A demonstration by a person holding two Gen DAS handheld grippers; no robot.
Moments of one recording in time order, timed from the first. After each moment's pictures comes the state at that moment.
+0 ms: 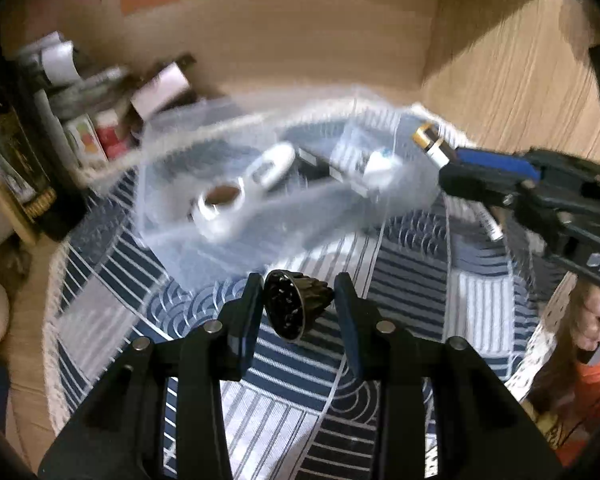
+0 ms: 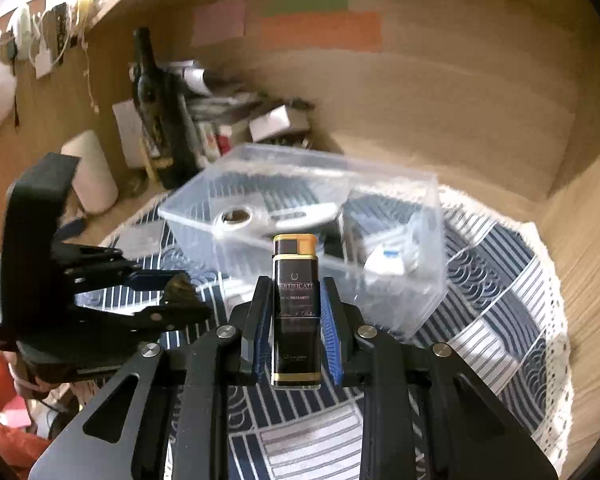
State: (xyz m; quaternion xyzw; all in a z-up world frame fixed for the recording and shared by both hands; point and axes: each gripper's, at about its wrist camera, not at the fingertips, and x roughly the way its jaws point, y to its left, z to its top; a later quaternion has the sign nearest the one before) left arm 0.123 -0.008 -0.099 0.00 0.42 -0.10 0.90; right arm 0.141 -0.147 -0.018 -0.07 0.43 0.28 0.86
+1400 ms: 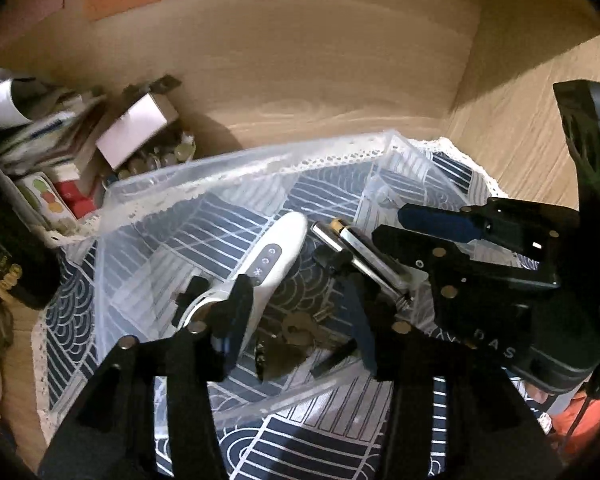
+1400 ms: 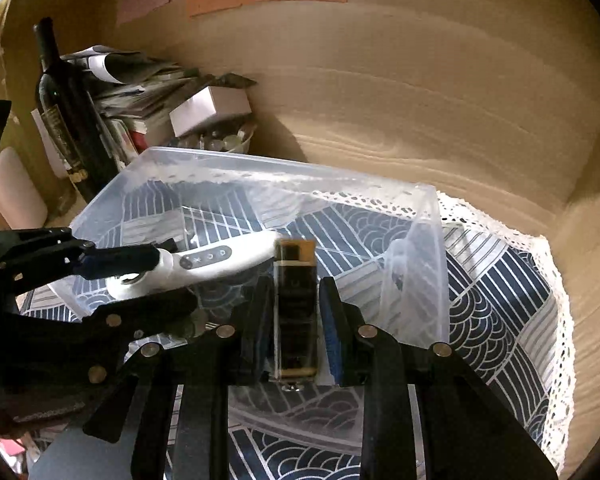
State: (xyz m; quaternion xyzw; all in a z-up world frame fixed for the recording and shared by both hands) left arm 0.216 -0.013 -0.094 -0.03 0.47 -0.10 0.87; right arm 0.234 -0.126 -0.073 -0.09 0.48 0.23 0.84
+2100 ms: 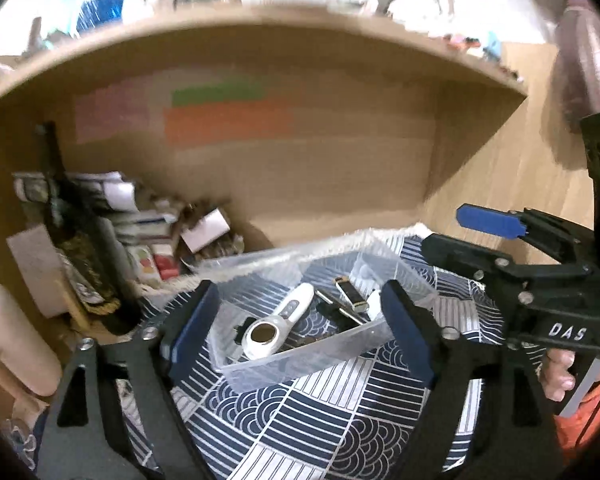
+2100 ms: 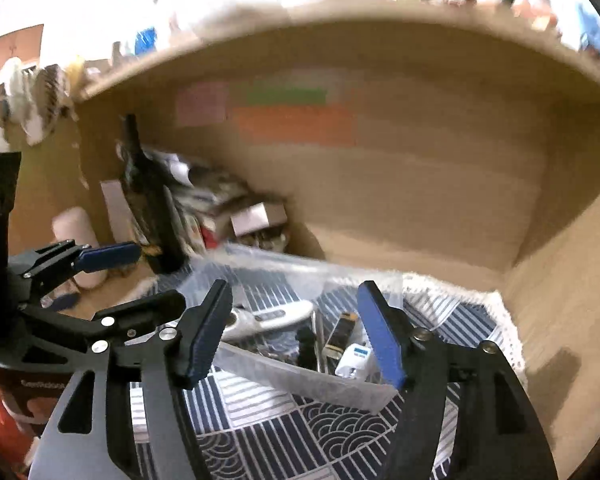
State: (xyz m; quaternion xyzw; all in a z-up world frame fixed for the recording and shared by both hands) left arm 0.107 0.016 0.020 -0.02 0.31 -0.08 0.95; right arm 0.143 -0.144 0.048 -0.05 0.32 0.25 0.91
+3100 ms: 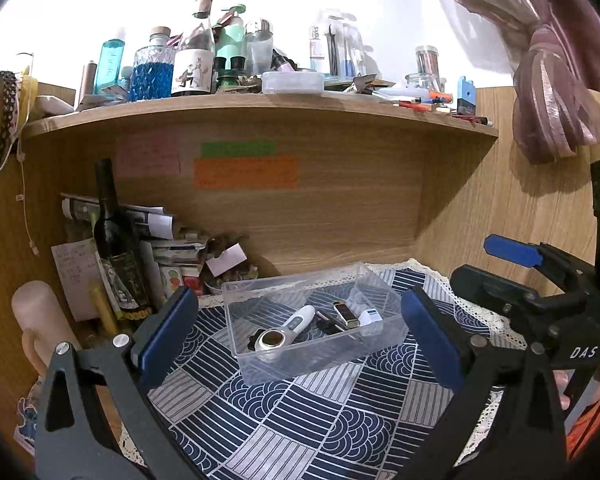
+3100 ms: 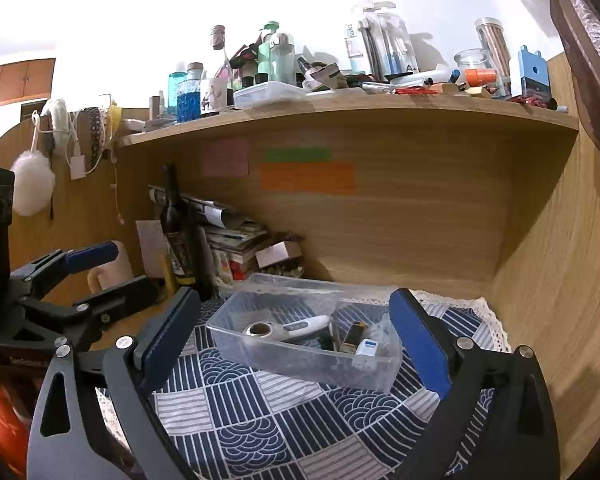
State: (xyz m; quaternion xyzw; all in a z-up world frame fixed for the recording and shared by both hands) left arm 0.037 0.027 0.049 -0.03 0.23 -0.06 0.97; right arm 0.074 -0.157 0.074 -0.01 0.26 0.24 0.94
